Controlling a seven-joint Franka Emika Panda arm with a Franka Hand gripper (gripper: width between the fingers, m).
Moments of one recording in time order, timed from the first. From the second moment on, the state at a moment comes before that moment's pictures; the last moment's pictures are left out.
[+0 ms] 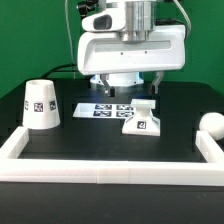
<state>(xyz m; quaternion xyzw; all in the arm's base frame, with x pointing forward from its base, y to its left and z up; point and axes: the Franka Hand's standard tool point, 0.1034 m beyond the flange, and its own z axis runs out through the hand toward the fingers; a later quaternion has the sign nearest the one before) 0.505 0.009 0.102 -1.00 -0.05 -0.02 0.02</state>
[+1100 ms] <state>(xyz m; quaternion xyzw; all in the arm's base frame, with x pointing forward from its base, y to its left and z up) 0.435 0.034 0.074 -1.00 0.06 -0.01 0.02</state>
